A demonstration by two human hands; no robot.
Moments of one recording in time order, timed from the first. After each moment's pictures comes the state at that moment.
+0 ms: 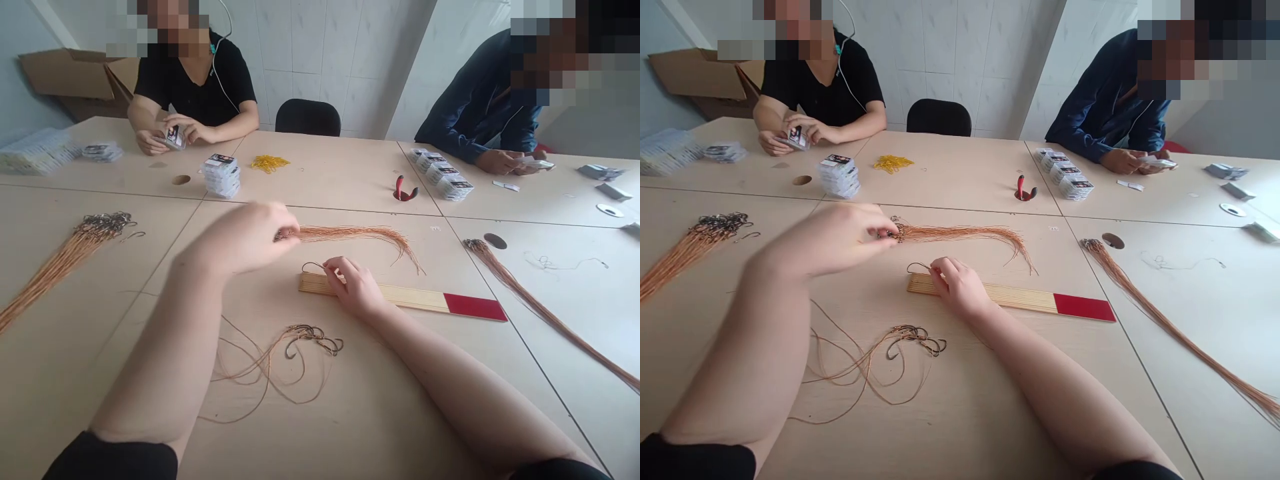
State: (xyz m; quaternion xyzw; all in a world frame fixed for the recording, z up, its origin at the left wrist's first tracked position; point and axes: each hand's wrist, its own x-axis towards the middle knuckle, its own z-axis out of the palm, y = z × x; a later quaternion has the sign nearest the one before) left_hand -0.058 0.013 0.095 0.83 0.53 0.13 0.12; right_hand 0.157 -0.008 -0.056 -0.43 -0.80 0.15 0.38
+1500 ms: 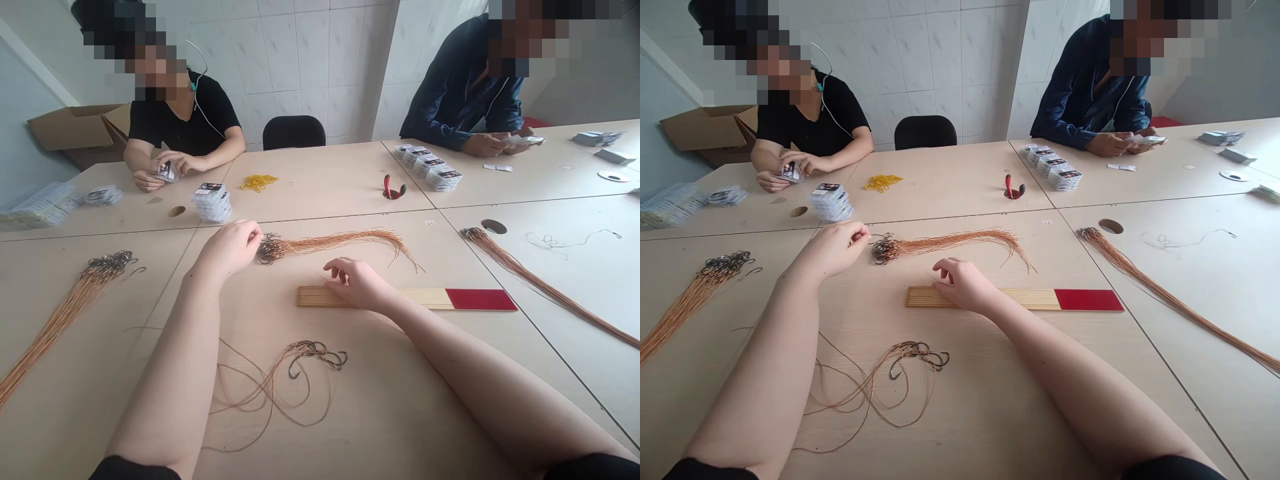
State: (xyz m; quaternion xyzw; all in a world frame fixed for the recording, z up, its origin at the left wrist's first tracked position) left_hand -0.077 0.070 0.055 0.81 0.58 0.10 0.01; right_hand 0.177 0.007 -0.035 -0.50 -0.77 0.29 0.27
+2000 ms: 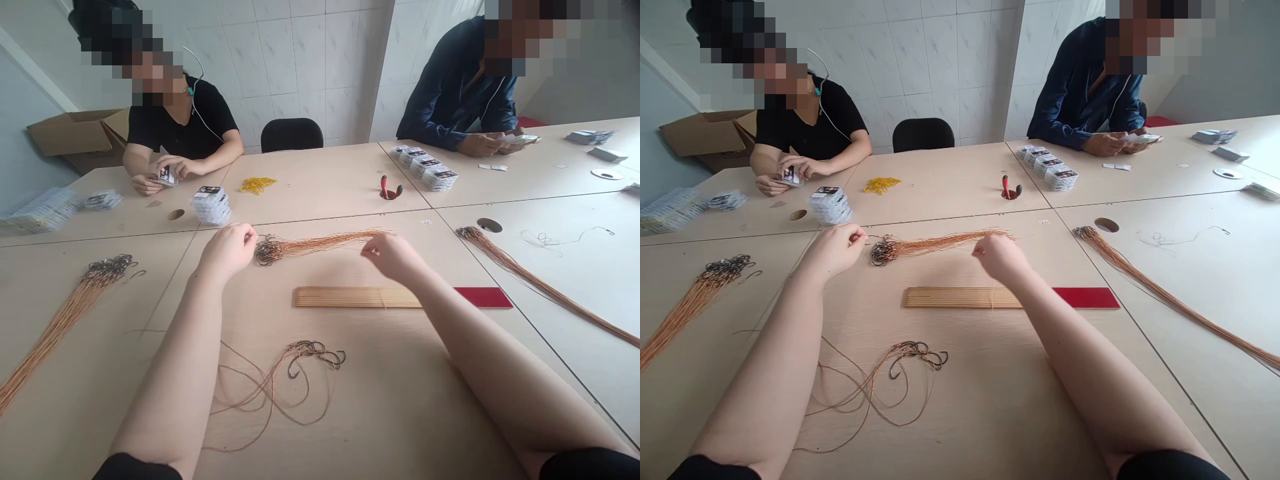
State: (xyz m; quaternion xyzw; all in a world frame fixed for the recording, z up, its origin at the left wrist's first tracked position) left_hand -0.085 0.082 0.041 0.79 0.61 0.11 0.00; right_hand 0.238 0.042 -0.024 -0.64 -0.73 0.13 0.20
